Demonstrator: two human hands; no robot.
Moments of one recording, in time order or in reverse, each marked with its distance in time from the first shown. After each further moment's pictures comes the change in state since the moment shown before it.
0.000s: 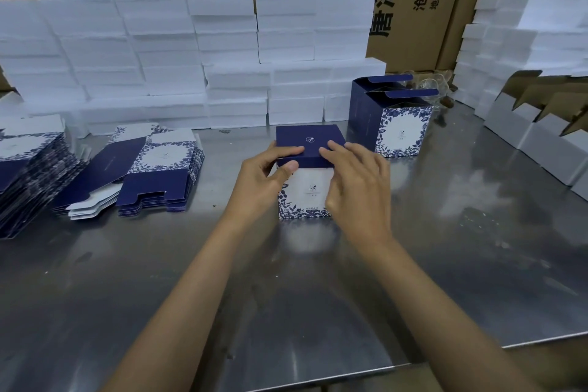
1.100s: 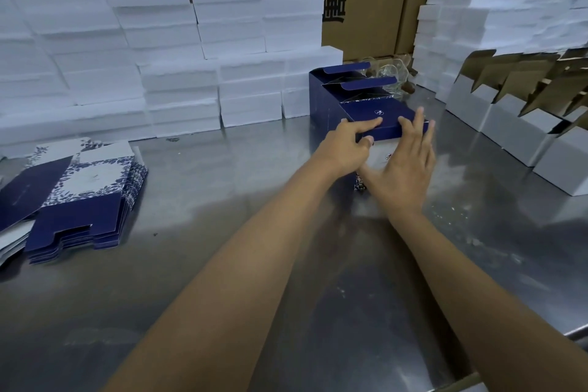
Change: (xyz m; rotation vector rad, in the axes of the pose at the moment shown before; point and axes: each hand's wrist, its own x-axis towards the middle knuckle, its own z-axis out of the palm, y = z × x) left_hand 0.105 0.005 0.179 0.326 -0.450 -0.086; right_hand 0.022 0.154 0.004 -0.223 0.053 0.462
